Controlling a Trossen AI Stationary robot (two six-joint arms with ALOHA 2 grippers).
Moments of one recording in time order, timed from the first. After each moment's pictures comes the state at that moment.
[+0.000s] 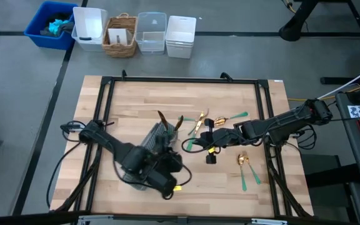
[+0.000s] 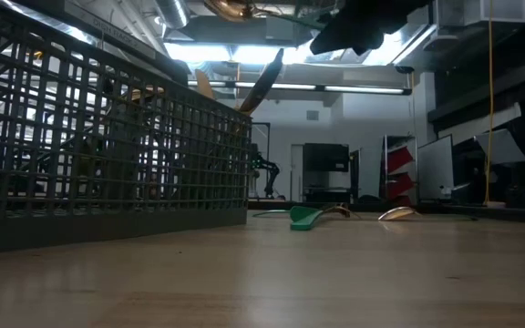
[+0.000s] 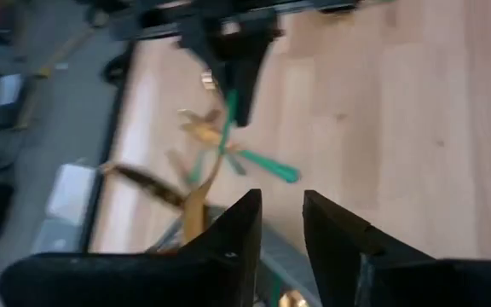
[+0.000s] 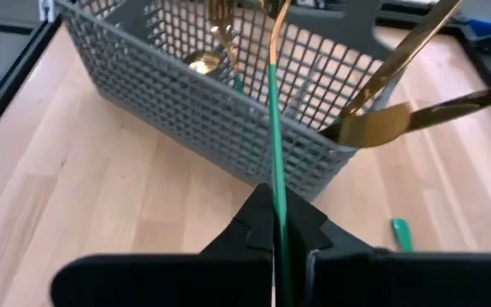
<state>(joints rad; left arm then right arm) -0.56 2.06 2.34 -1.50 -0.73 -0.43 0.28 1.42 1.03 -0.21 0.24 0.05</state>
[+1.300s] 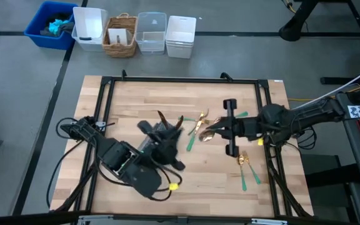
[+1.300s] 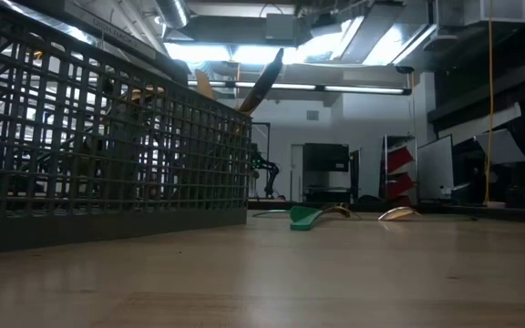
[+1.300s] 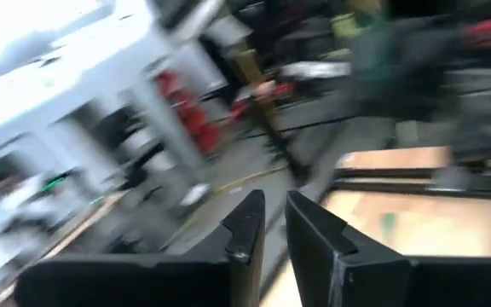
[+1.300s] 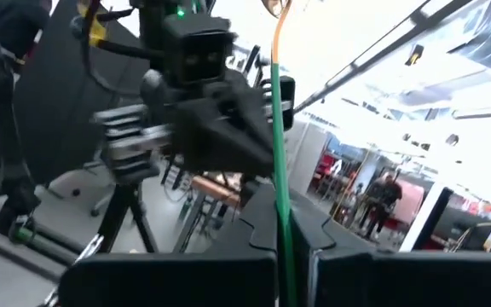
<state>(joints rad) -0.60 1.97 2.34 -0.82 -1.47 0.11 0.27 1.14 1.03 0.43 0.03 -0.45</state>
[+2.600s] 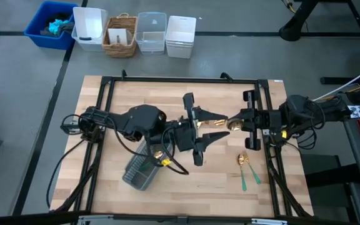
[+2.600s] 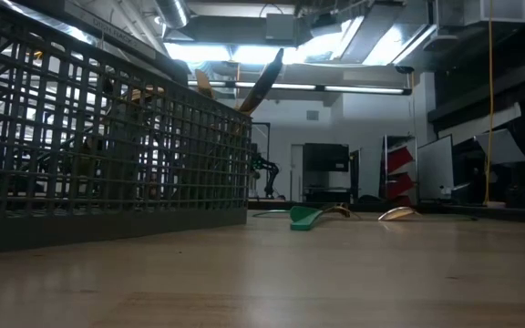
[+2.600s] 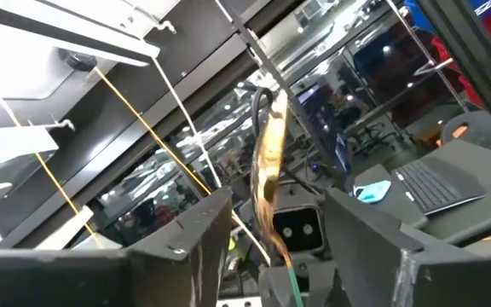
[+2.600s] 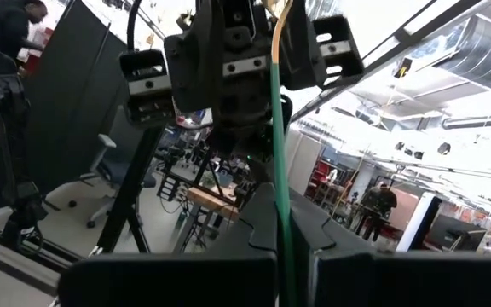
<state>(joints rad) -0.33 1.97 2.35 -0.06 -0.43 0.77 0.27 0.94 1.03 0.26 0.03 -0.45</state>
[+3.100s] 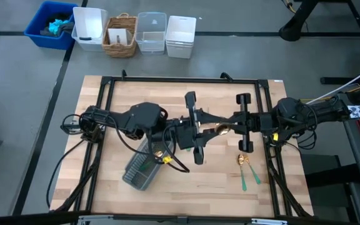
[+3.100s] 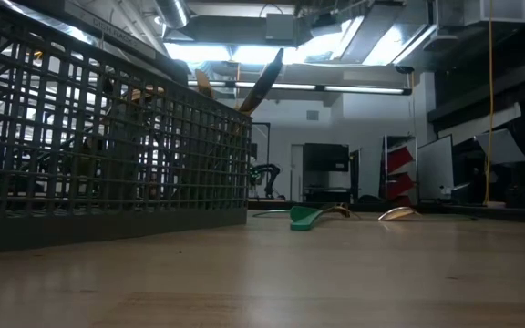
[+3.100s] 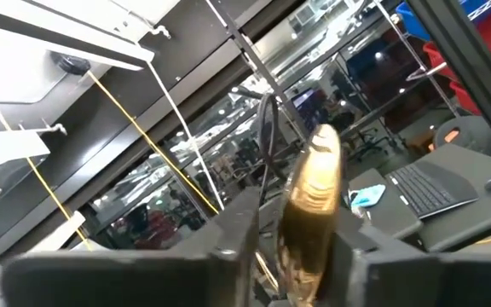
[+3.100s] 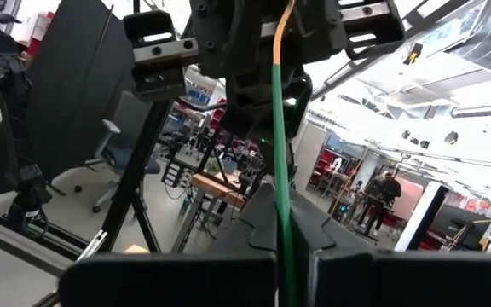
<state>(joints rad) -0.32 1.97 2.35 -0.07 -0.39 0.76 0.27 1.00 1.03 0.27 0.03 -0.45</state>
